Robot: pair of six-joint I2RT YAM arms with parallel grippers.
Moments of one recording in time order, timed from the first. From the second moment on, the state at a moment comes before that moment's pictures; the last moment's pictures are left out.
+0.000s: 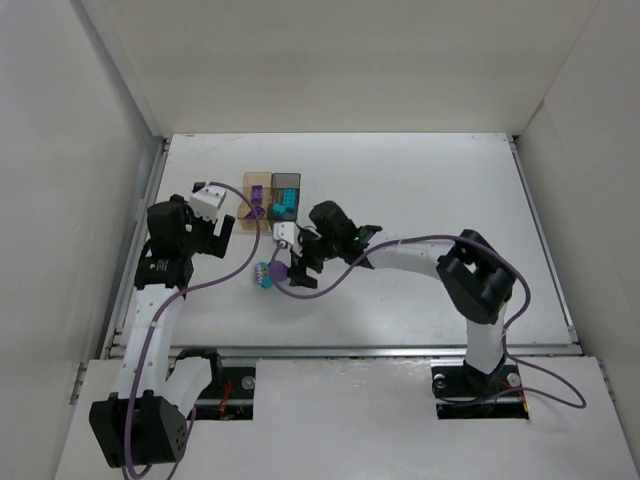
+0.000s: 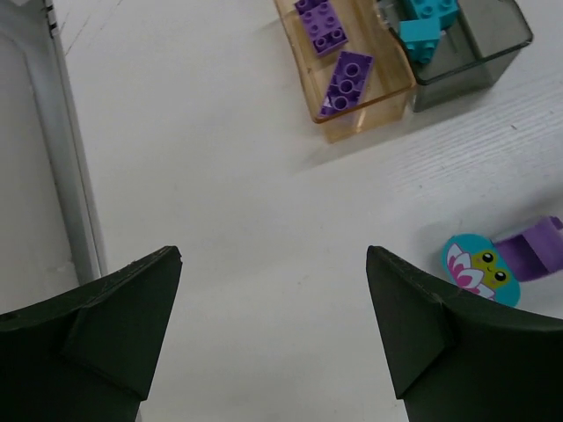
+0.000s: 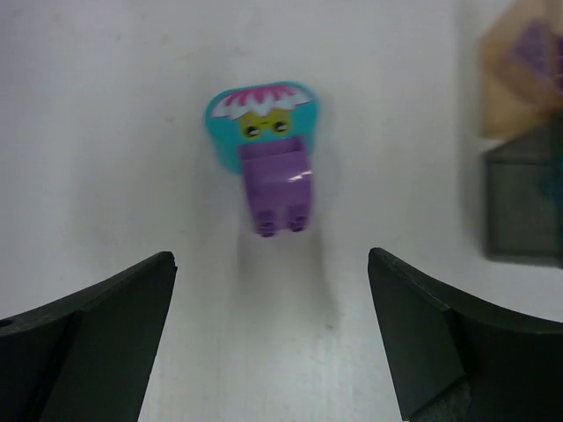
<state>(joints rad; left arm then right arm) 0.05 0.91 0.77 -0.39 0.22 0.42 0.84 1.89 1.28 -0.01 -0.53 -0.47</state>
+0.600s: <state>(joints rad) 0.06 0.91 0.75 -0.35 0.12 0.37 0.90 2.10 1.50 -0.09 -0.48 -0.59</state>
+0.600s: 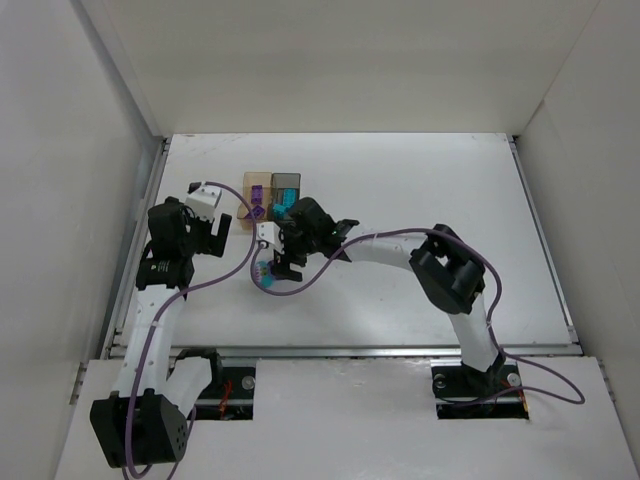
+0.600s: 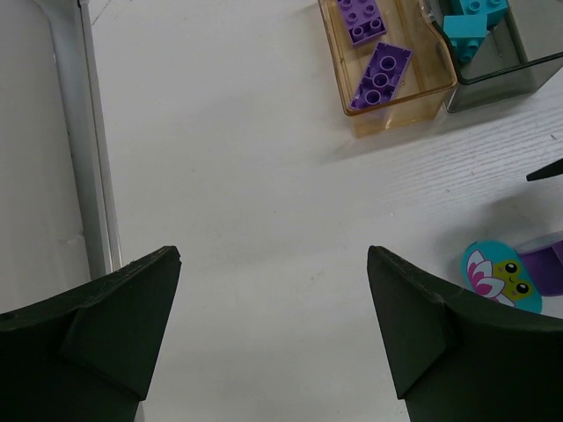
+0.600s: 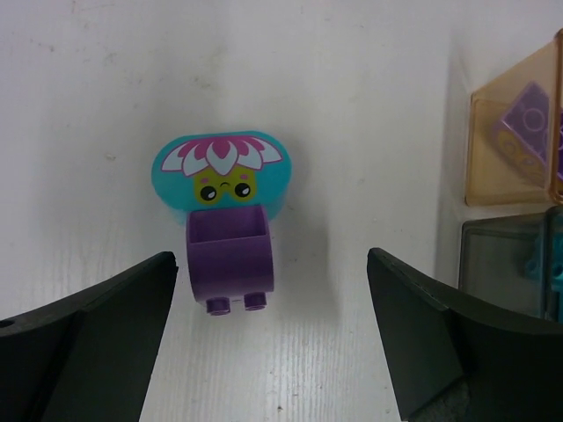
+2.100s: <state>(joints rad) 0.03 0.92 0.85 -0.62 0.80 1.24 0.68 1.86 1.66 -0.26 -0.89 -0.27</state>
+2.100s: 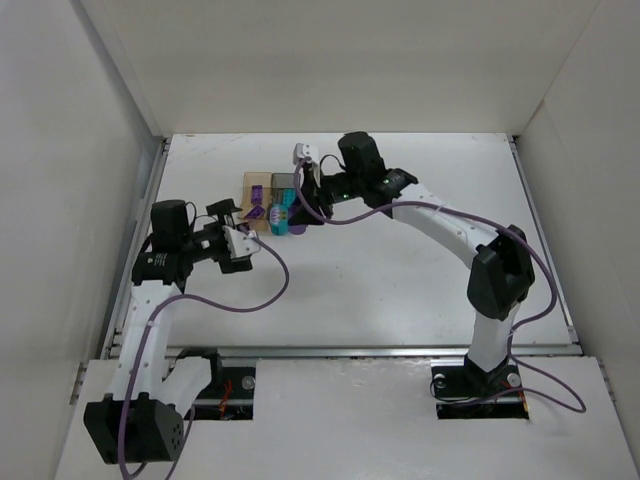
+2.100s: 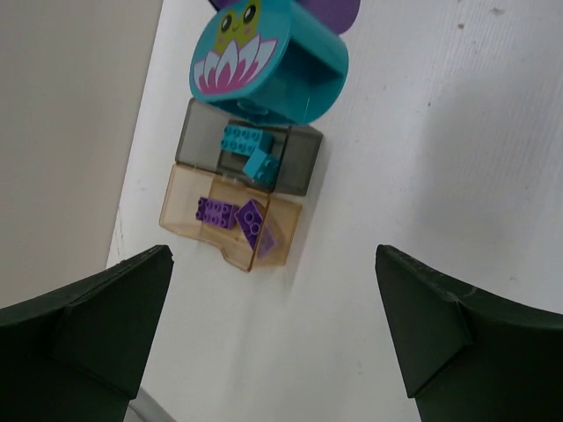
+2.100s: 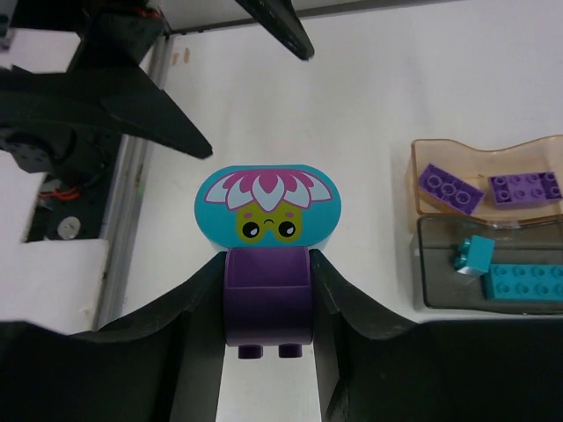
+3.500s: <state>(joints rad) -0.10 1.01 0.91 -0.50 0.69 1.26 0.71 2.09 1.95 -0.22 -1.02 0.14</state>
